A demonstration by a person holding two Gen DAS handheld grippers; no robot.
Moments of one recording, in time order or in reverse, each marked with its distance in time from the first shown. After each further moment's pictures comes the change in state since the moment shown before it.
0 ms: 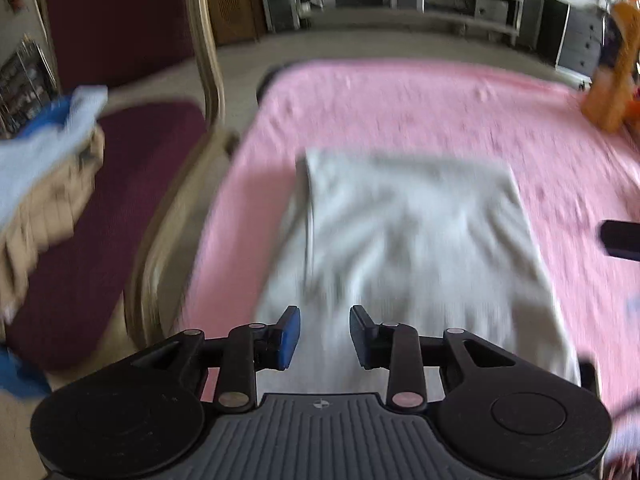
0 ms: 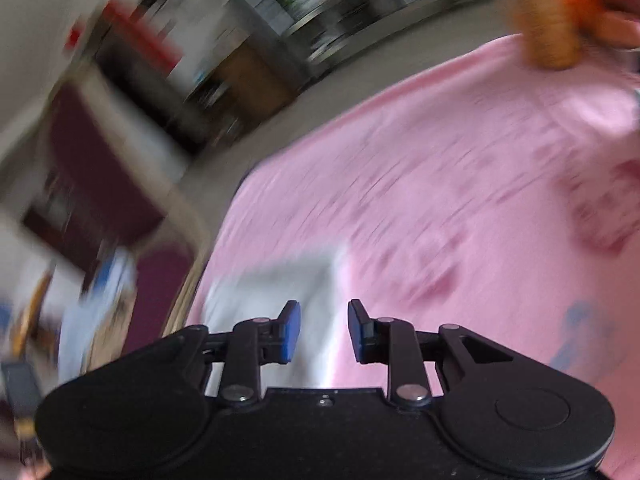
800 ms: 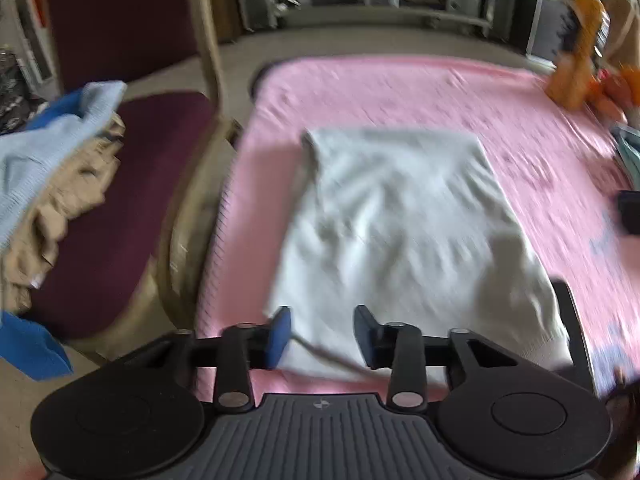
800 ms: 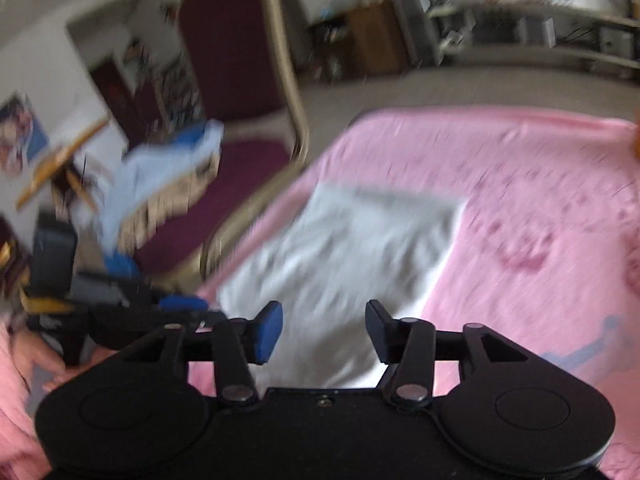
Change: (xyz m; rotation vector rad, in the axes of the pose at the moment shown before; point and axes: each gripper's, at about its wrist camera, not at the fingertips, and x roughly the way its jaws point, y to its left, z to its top) left arm -0.046 0.036 -0.022 0.043 -0.036 -0.041; right arm -0.066 0.071 -0.034 -0.343 0.014 0.054
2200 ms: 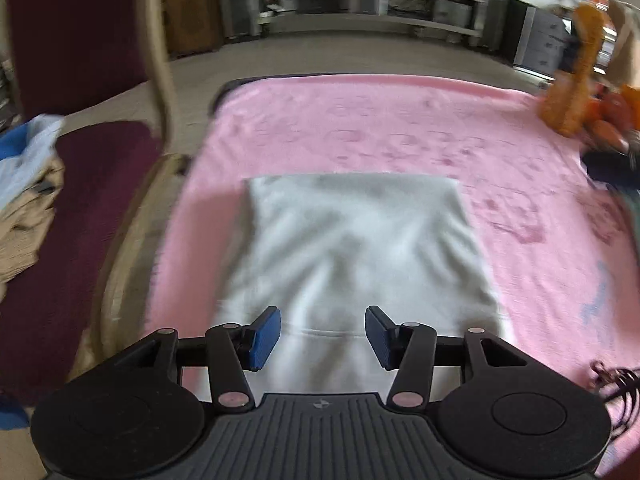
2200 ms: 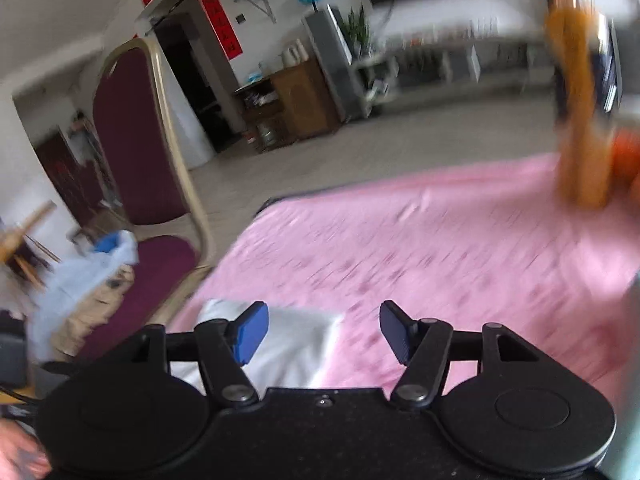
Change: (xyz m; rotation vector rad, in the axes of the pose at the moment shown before) left arm 0.042 -0.034 0.057 -0.023 -0.006 -0.035; right arm 0.041 -0.107 0.058 0.166 -0.086 -0.056
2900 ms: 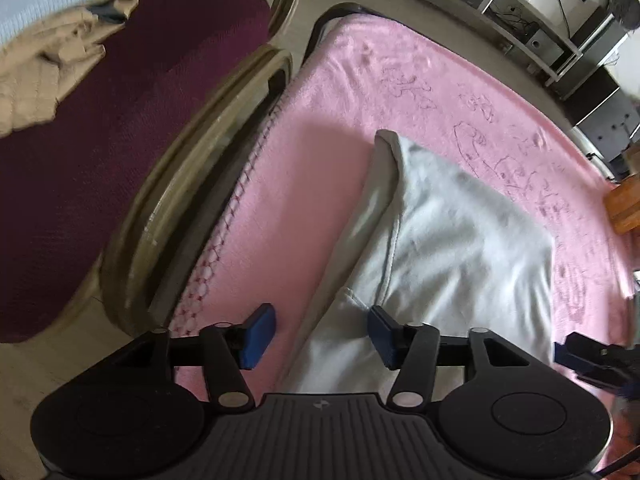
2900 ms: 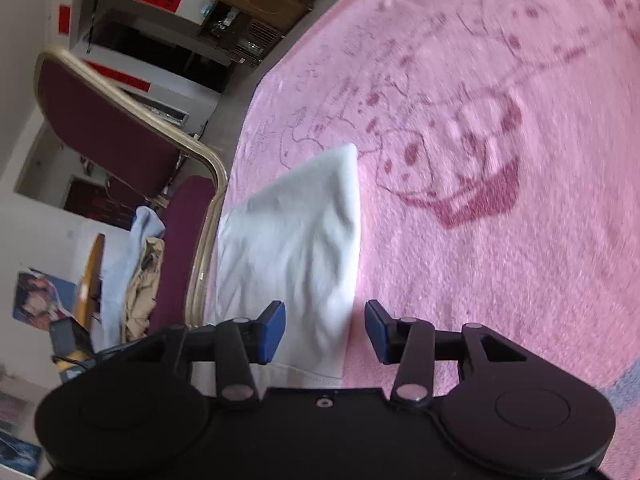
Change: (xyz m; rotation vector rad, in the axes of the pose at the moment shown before) left arm 0.053 0.102 -0.001 -0.401 0.190 -0.145; right arm 0.085 -0.053 -0.053 0.427 0.319 0.208
